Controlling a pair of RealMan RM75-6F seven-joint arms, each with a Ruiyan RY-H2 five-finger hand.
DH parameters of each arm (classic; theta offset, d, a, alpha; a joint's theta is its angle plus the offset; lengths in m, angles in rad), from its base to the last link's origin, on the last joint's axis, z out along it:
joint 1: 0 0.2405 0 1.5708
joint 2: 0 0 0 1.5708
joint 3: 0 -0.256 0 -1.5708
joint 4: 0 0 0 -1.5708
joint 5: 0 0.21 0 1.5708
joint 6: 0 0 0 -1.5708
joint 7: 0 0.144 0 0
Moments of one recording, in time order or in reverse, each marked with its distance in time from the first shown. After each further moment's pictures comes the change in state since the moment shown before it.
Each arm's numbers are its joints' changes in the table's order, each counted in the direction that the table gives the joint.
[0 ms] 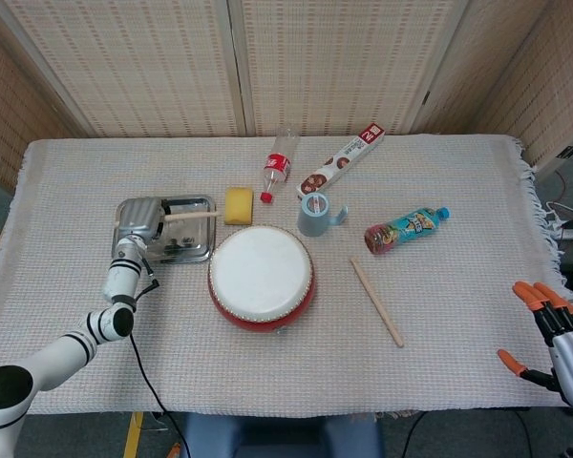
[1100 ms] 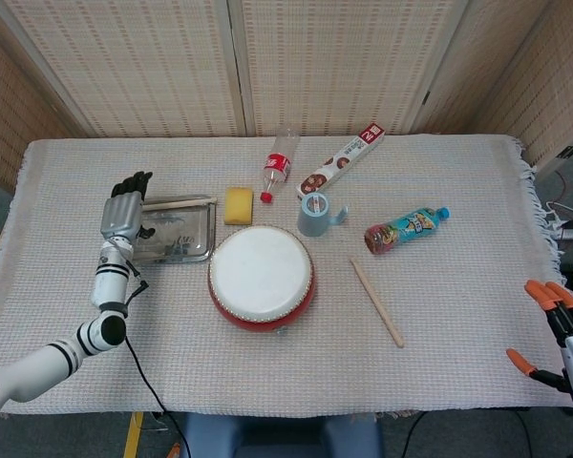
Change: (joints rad) left arm 0.111 -0.125 0.077 0.293 -0.018 -0.203 -0.055; right arm -0.011 -0.017 -0.009 -0.008 0.013 -0.019 0.028
